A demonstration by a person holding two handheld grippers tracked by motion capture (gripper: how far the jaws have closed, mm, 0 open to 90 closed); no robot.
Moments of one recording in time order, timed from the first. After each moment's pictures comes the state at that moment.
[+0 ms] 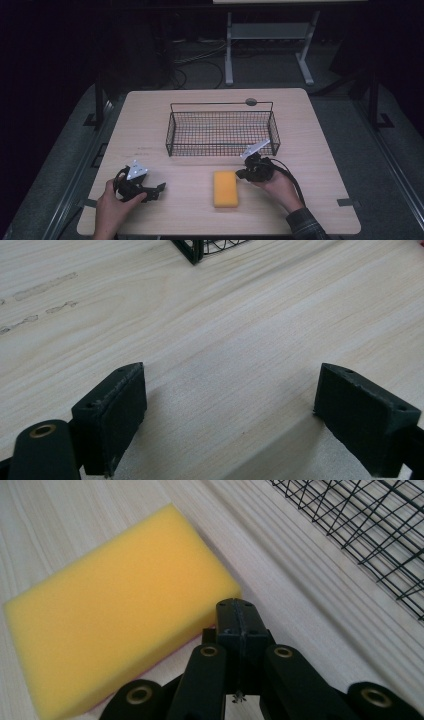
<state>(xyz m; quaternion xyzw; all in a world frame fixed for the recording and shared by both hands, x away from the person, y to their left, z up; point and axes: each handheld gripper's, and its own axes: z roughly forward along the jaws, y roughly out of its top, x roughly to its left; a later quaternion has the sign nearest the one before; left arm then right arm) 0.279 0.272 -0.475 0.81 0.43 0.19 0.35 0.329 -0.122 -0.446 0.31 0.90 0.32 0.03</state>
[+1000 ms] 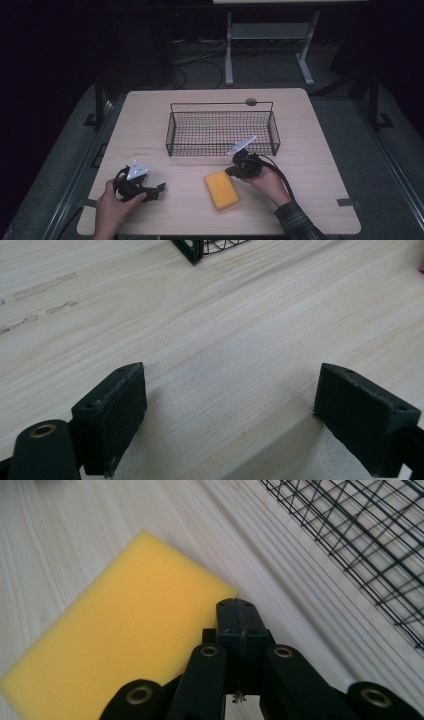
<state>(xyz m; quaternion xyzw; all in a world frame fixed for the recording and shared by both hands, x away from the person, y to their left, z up) 0.279 0.272 -0.475 0.81 0.43 0.19 0.35 0.340 -0.089 -0.442 0.29 0.90 0.32 0.02</state>
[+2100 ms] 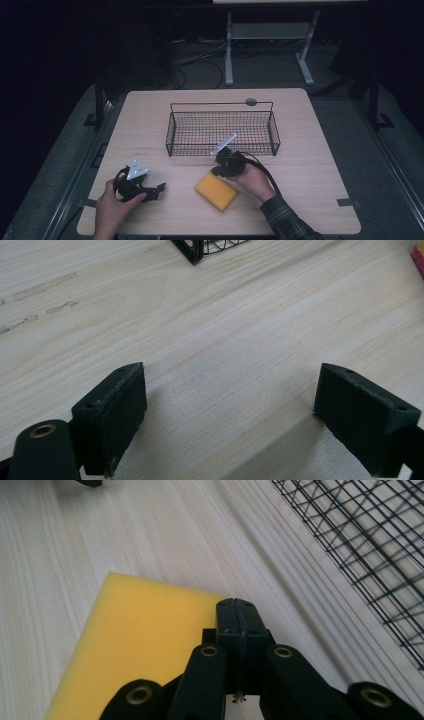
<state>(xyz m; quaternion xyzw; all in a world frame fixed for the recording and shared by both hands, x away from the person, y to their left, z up) 0.279 0.272 -0.475 0.81 0.43 0.19 0.35 0.347 -0.044 -0.437 0.25 0.92 0.30 0.01</state>
